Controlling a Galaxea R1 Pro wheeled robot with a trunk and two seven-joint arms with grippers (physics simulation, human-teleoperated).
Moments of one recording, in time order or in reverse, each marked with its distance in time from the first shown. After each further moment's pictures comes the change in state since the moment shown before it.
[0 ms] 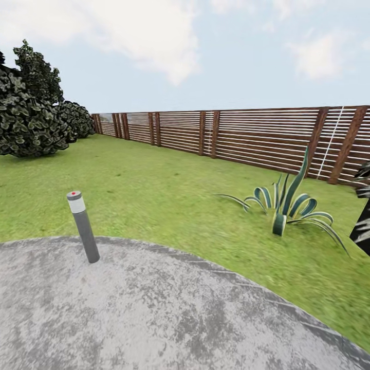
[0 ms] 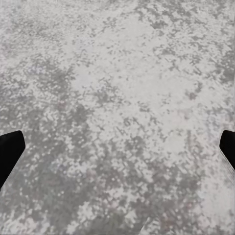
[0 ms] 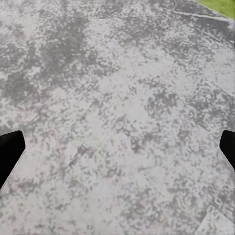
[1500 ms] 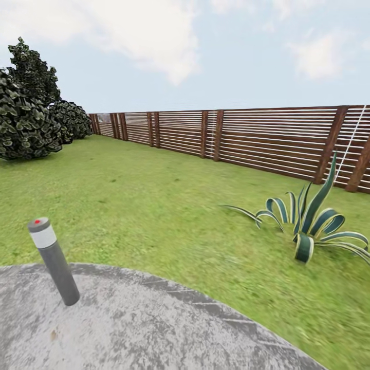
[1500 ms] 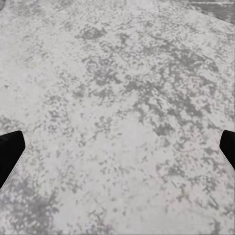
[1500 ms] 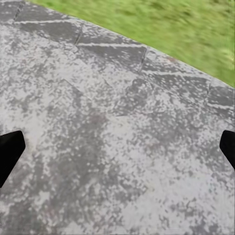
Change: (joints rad) left arm 0.000 0.000 0.000 0.000 0.000 0.001 0.000; right arm 0.000 0.002 0.000 0.001 0.000 -0.001 0.000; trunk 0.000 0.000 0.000
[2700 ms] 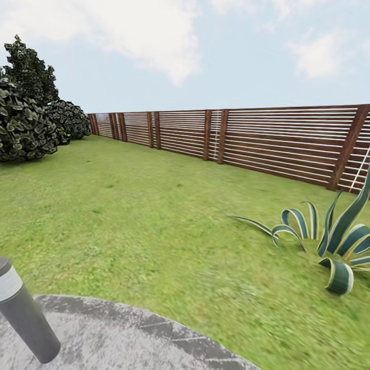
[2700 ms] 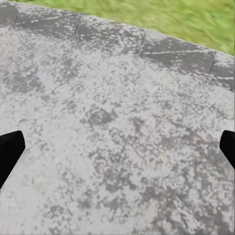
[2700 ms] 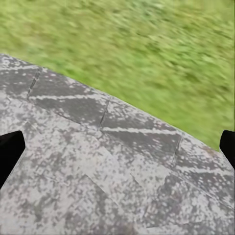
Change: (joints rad) left arm 0.000 0.008 0.000 0.000 0.000 0.002 0.000; right arm 0.000 0.000 0.002 0.003 0.055 0.000 -0.002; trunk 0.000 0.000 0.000
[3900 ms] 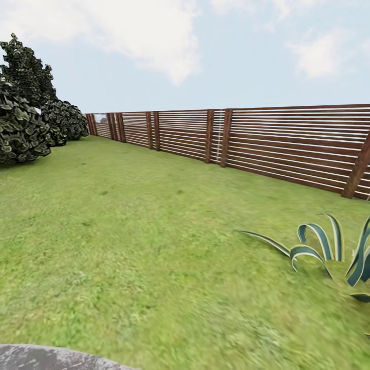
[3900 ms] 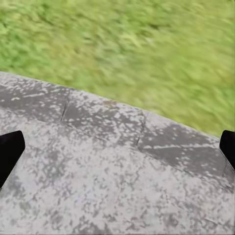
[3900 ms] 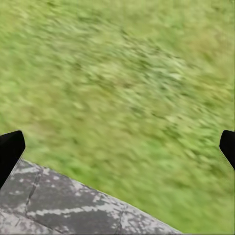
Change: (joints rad) left arm 0.000 -0.002 0.000 0.000 0.000 0.000 0.000; right arm 0.000 0.000 -0.002 -0.003 0.001 -0.001 -0.001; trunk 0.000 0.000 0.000
